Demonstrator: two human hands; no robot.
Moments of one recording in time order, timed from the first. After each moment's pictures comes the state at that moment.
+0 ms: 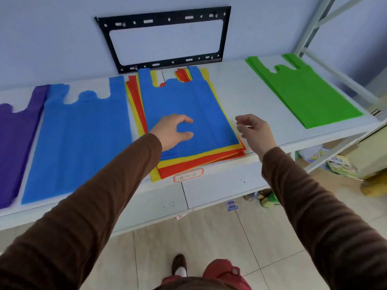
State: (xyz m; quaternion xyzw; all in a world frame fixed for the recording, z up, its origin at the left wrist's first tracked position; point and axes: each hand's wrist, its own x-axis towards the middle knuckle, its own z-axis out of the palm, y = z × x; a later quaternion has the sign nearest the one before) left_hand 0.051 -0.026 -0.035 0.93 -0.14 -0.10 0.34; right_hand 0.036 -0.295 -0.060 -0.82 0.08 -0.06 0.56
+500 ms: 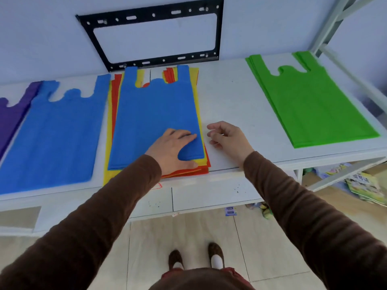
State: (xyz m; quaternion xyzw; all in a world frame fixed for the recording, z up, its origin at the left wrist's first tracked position) left_hand 0.050 -0.143 -0.058 0.98 -0.18 -0.08 0.10; right_hand 0.094 -0.352 -0.080 -0.79 -0.04 0.11 0.60
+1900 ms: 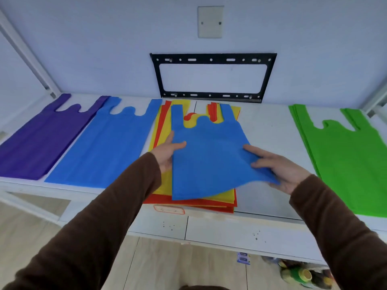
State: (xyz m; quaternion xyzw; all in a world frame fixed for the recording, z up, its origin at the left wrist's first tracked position) left_hand 0.073 -0.066 -0.021 0.56 0.24 -0.11 0.78; right_hand 0.131 -0.369 -0.009 -0.57 0.03 0.38 0.73
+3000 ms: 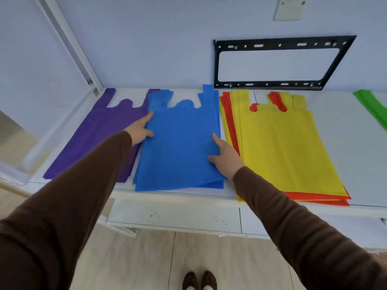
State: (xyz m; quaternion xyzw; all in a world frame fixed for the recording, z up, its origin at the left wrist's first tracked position) left_hand 0.041 0.310 -0.047 0.84 0.18 -0.06 0.51; right_hand 0.031 0.001 -0.048 -0.86 -0.13 0.19 0.45
